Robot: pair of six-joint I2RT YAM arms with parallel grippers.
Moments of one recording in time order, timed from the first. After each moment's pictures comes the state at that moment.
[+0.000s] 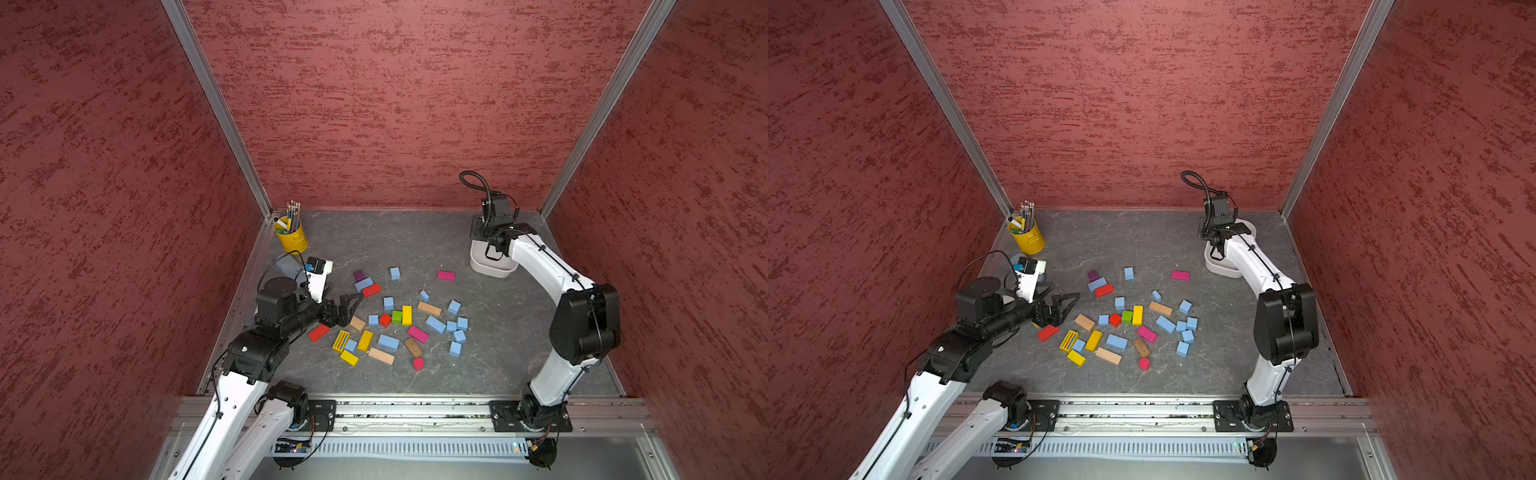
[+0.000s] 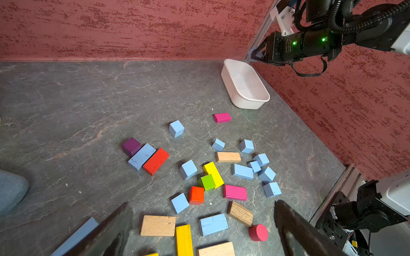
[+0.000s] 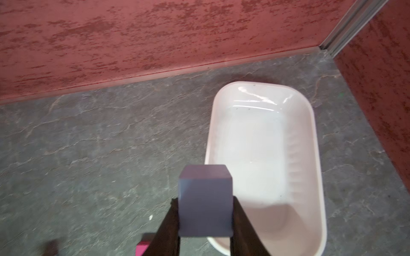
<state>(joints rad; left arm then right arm) -0.28 0.63 0.78 -0.59 0.38 -0.18 0.18 1.78 1.50 -0.47 0.23 0.32</state>
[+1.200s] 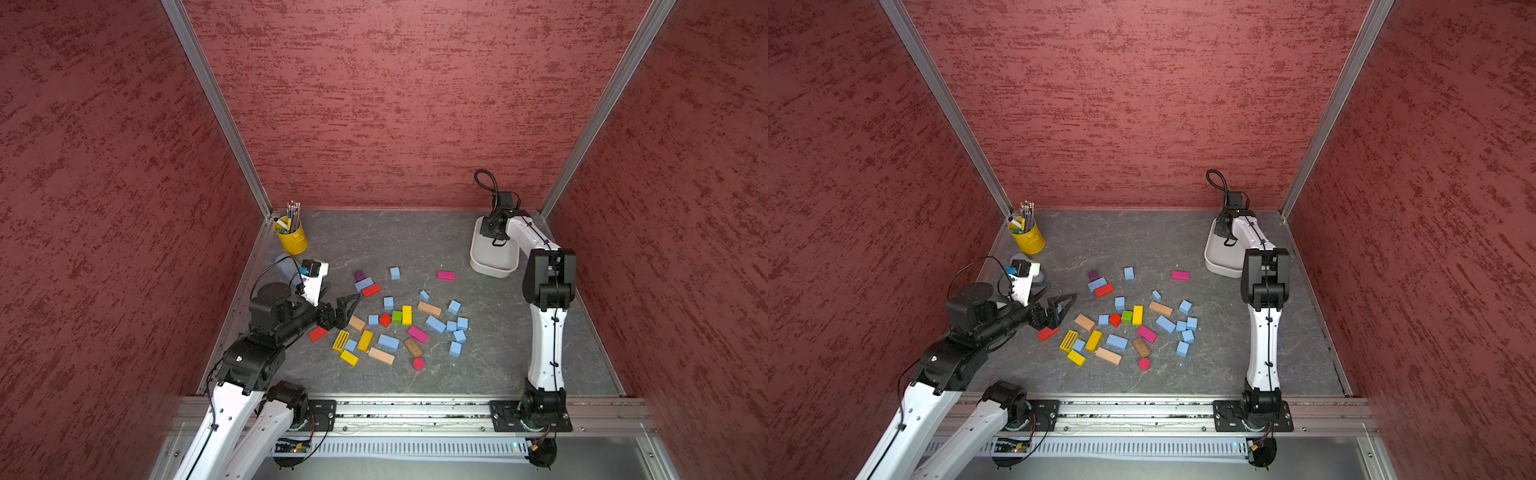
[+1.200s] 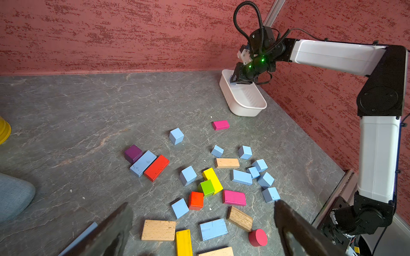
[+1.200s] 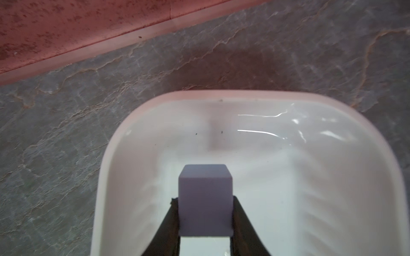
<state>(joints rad) -0.28 0.58 0.77 -0.58 0.37 -0.19 -0.01 2.37 2.02 -0.63 0.10 0.29</state>
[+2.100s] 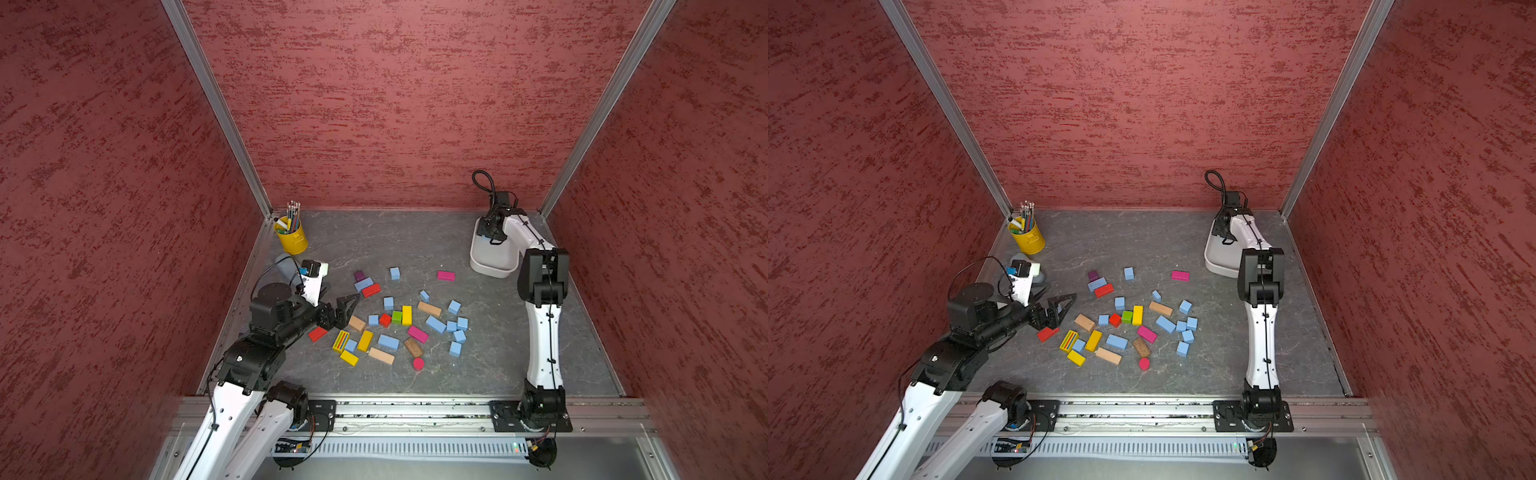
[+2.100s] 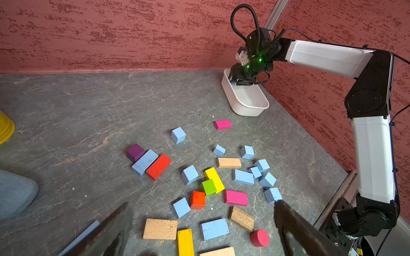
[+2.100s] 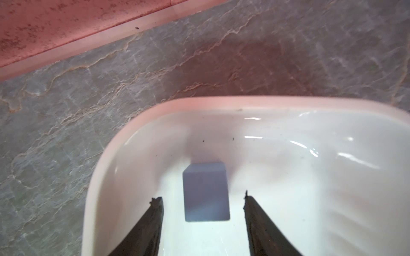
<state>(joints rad) -0.28 0.58 0.77 -0.58 0.36 -0.19 -0.01 2.45 2.15 -0.70 0.09 0.31</state>
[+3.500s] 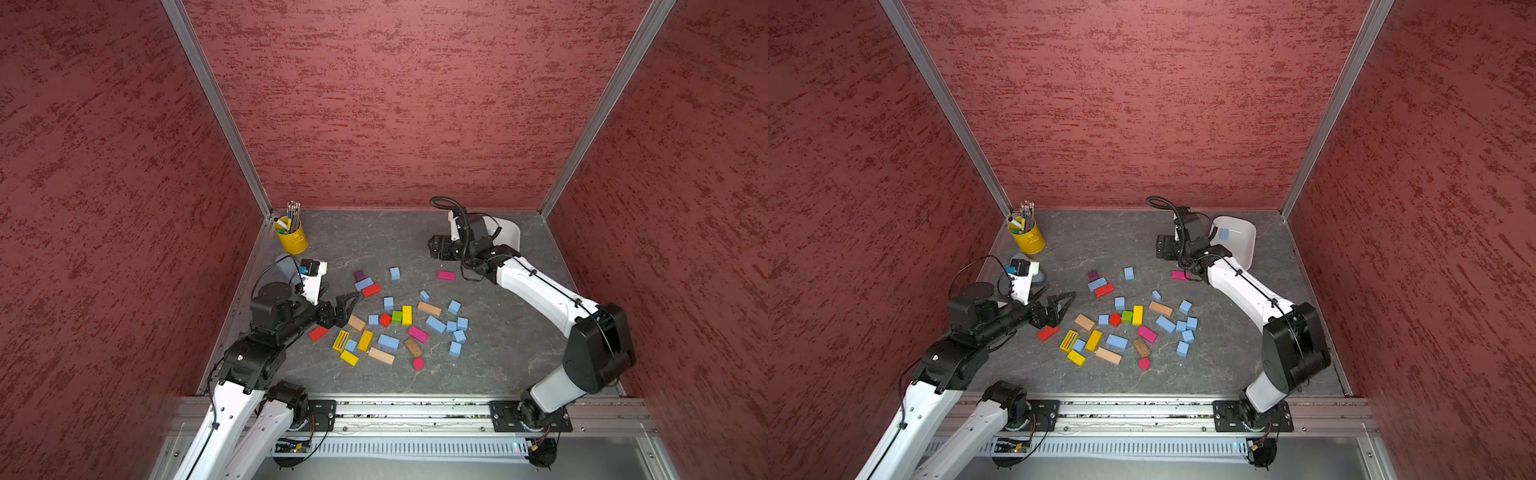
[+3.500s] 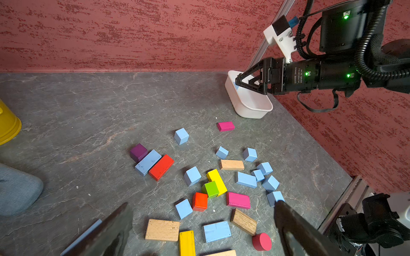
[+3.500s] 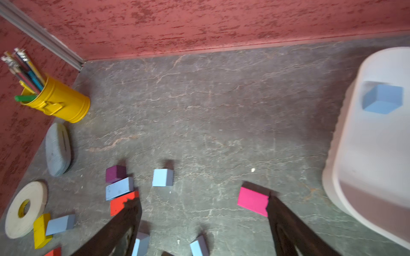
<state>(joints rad) -0.28 0.59 0.76 -0.58 0.34 -0.20 0.49 1.60 1.28 -0.32 0.03 0.42</state>
